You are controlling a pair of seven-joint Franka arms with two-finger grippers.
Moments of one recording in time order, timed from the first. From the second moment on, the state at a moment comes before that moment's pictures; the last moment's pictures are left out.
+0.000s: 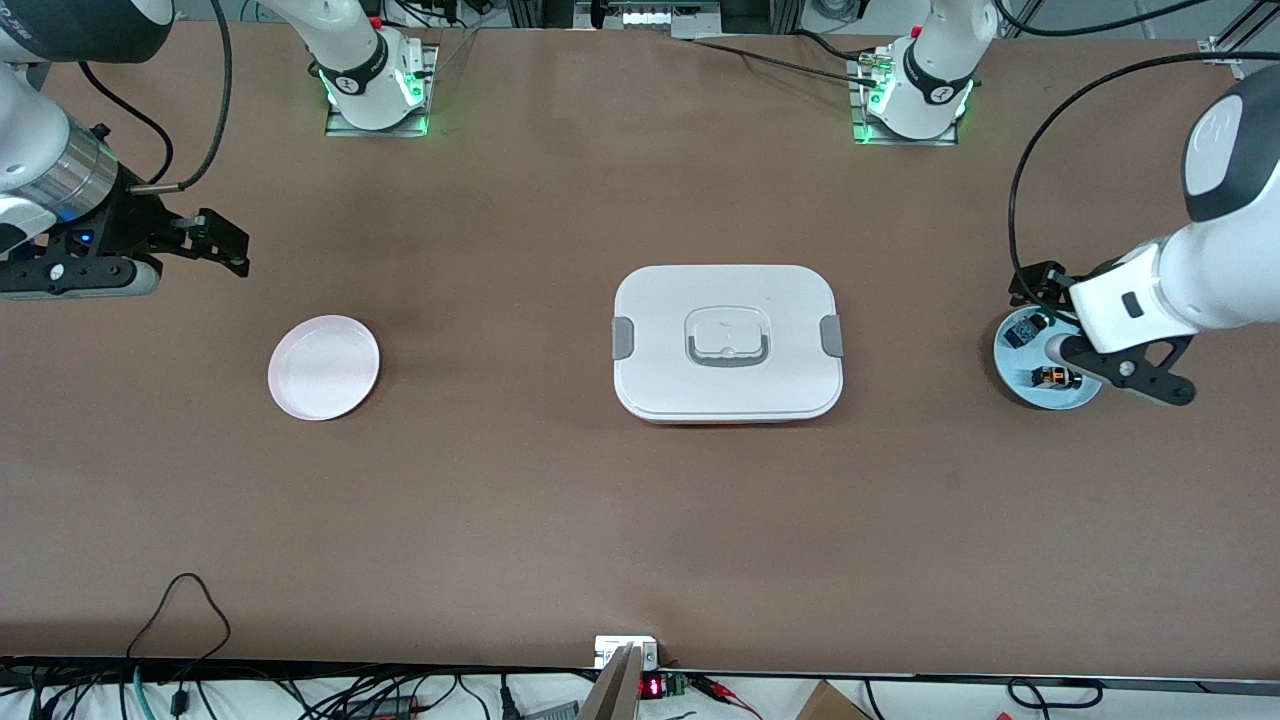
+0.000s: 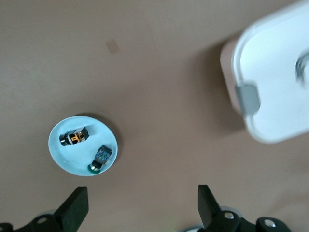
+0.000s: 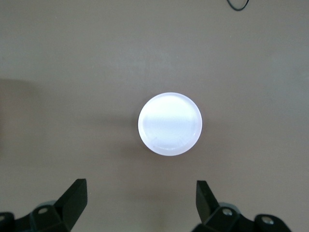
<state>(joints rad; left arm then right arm) 0.17 0.29 -0.30 -1.40 0.07 1.48 0.16 0.25 0.04 -0.14 -1.64 -0.03 1.68 0.06</state>
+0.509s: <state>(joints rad) -0.03 -0.01 -0.04 -1.75 0.00 1.75 -0.15 0.25 0.05 -0.14 -1.64 -0.02 1.71 0.06</state>
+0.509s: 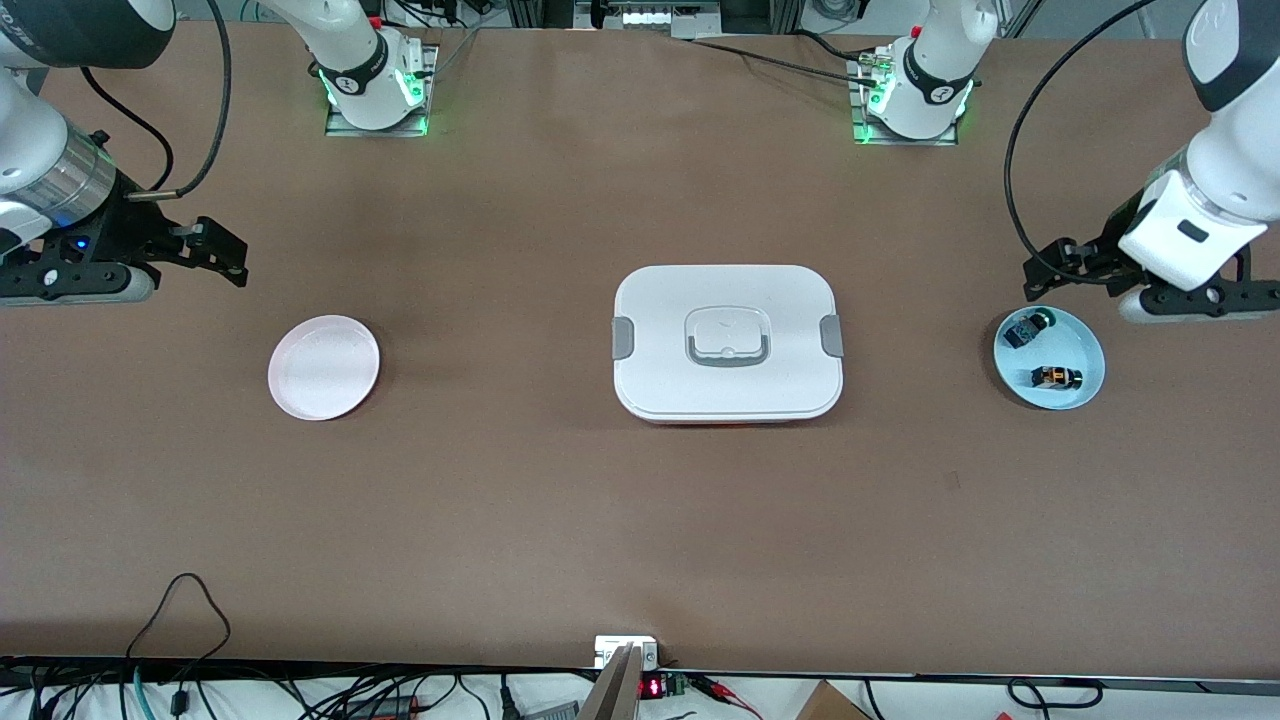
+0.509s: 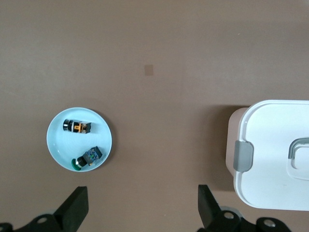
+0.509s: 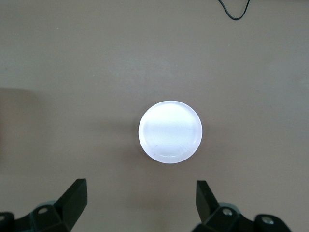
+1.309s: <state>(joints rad) -0.05 -0.01 -0.02 -1.79 0.00 1.76 -0.10 0.25 0.05 -0.14 -1.64 -0.02 1.71 0.06</state>
